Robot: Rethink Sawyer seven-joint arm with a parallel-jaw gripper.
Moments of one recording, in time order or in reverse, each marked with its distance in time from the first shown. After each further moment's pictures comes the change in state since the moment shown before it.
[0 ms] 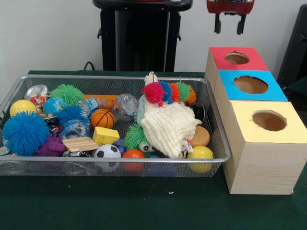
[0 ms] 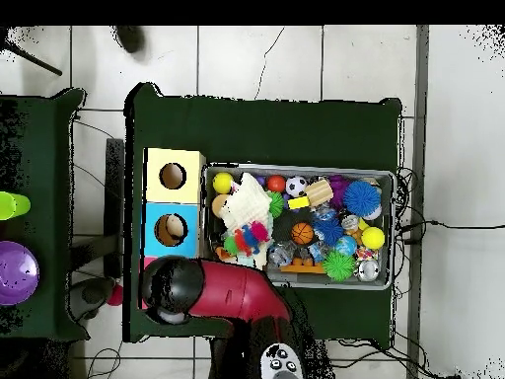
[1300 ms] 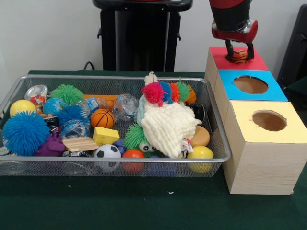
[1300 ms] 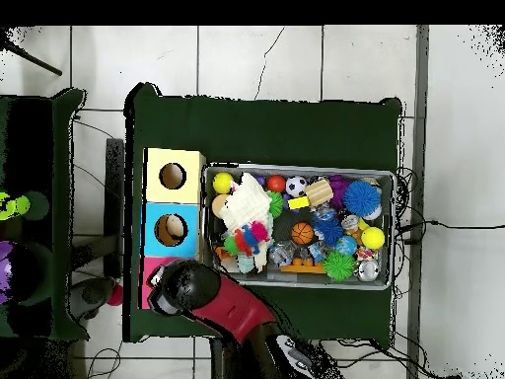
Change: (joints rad) arm -0.105 0.129 0.178 0.225 0.420 -0.344 0.000
